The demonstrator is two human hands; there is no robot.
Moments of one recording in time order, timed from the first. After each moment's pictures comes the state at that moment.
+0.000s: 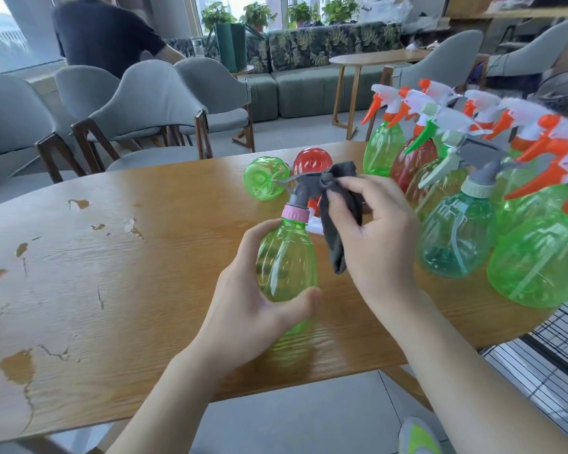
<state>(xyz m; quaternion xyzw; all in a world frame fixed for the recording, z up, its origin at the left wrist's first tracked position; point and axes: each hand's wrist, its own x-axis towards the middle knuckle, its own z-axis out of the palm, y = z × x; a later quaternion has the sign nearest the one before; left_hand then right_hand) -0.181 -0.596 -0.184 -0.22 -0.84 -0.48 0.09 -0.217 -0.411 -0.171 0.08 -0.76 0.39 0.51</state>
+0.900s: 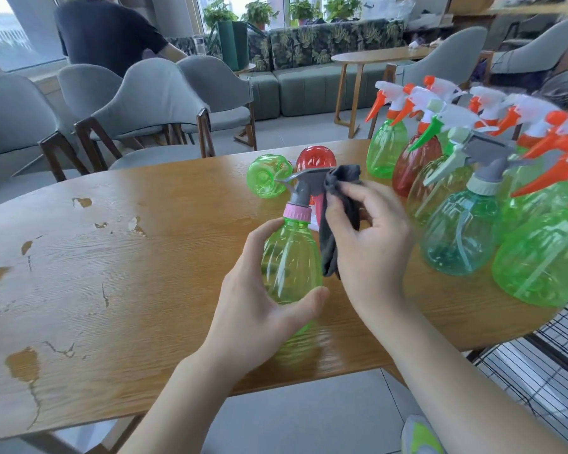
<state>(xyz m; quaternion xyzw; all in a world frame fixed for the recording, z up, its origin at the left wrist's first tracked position) -0.176 -0.594 -0.190 -0.20 -0.84 -0.48 0.11 -0.217 -0.428 -0.181 0.06 -0.72 0.43 0.55</state>
